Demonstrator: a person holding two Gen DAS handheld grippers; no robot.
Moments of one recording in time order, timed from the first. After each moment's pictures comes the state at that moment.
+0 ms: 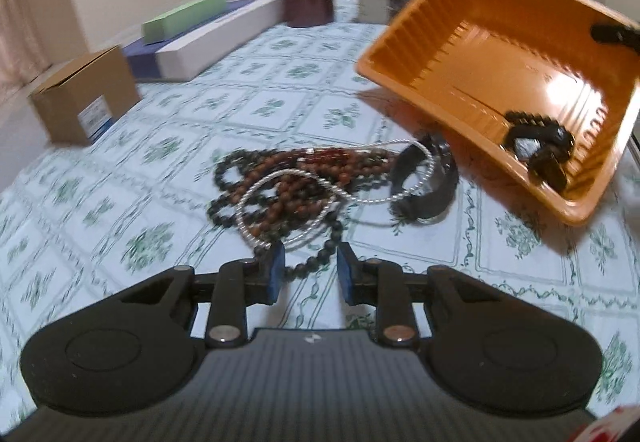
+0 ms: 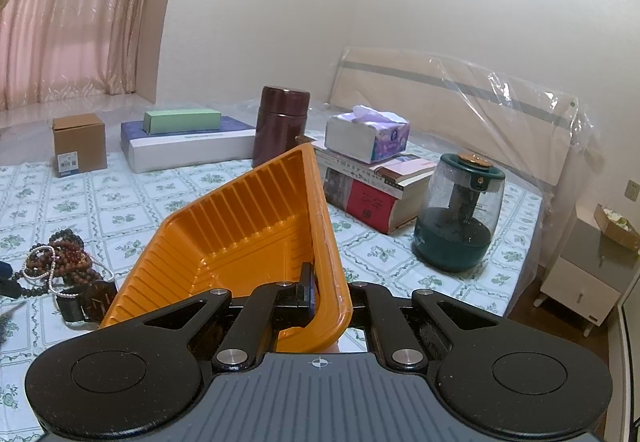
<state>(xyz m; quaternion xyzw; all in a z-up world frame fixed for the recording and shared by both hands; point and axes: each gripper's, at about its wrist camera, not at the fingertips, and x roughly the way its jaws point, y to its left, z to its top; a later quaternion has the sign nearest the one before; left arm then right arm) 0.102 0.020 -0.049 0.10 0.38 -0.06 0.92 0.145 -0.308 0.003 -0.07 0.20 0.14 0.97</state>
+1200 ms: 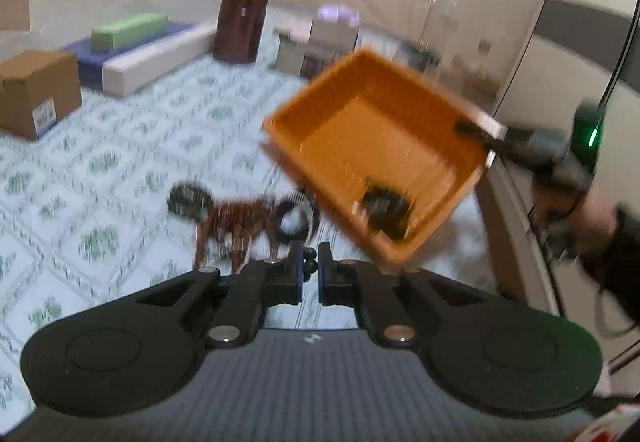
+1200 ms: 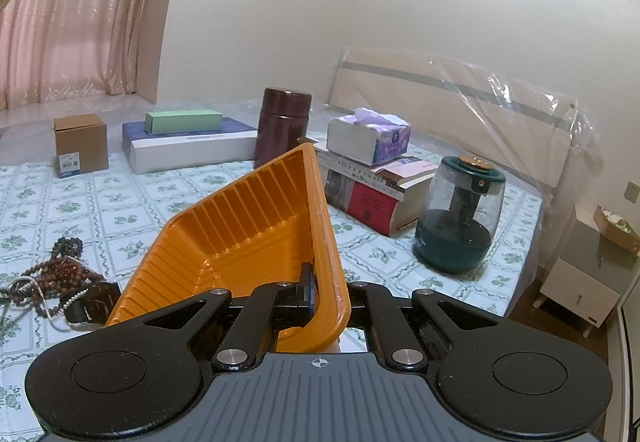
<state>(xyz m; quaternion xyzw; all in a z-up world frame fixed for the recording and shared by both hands) 0.044 0.048 0.049 -0.06 0.35 -0.20 0.91 0.144 -0.307 0.002 -0.08 0.20 0.14 0.97</state>
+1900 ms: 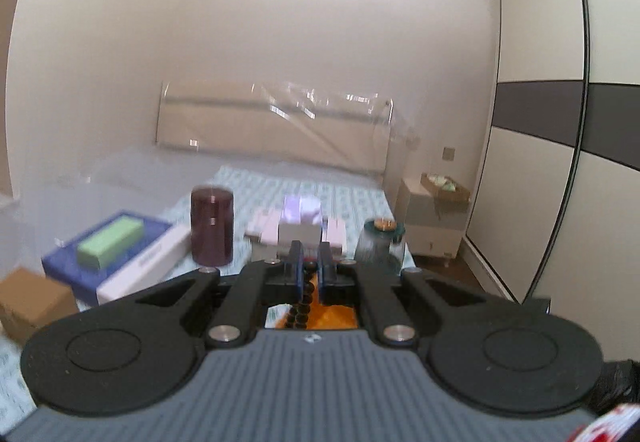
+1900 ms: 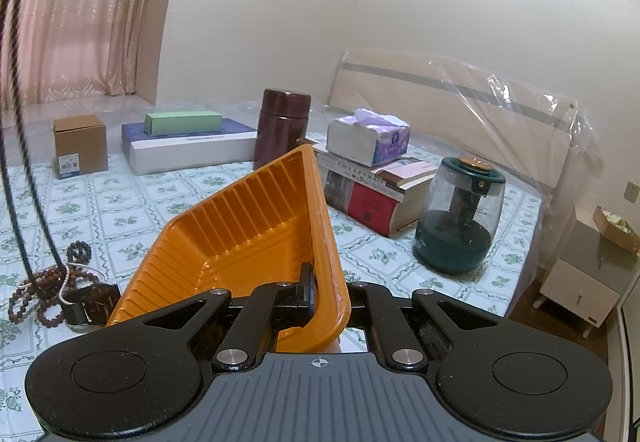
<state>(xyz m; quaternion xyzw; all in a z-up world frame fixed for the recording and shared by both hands) 0.088 0.032 0.231 -0.02 0.15 -0.24 0.96 0.143 -0.304 0.004 -0.08 0.20 0.14 0.97</state>
